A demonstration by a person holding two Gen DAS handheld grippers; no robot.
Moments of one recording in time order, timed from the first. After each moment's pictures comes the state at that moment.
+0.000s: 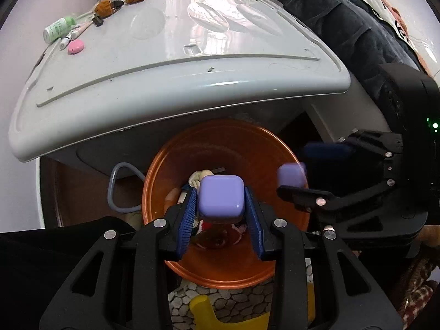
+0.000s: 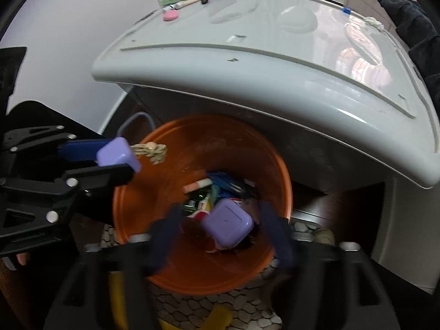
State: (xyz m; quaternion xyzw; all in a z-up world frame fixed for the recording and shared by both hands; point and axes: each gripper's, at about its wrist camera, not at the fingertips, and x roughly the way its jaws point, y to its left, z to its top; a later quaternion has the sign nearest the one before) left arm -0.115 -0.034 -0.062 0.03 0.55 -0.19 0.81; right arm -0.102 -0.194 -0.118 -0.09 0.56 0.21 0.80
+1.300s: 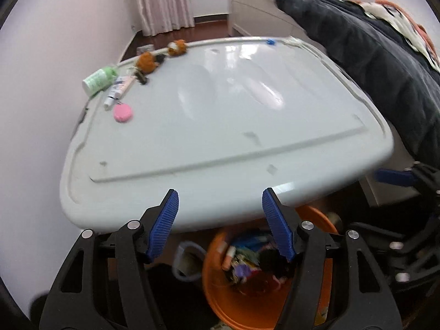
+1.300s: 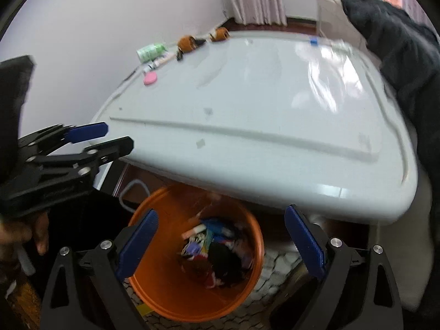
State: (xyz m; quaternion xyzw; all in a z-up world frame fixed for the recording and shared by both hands) left arm -0.037 -0.019 -0.009 0.06 0.48 -0.08 0.87; right arm -0.052 -0.214 -0.040 -0.03 0.49 0.20 0.85
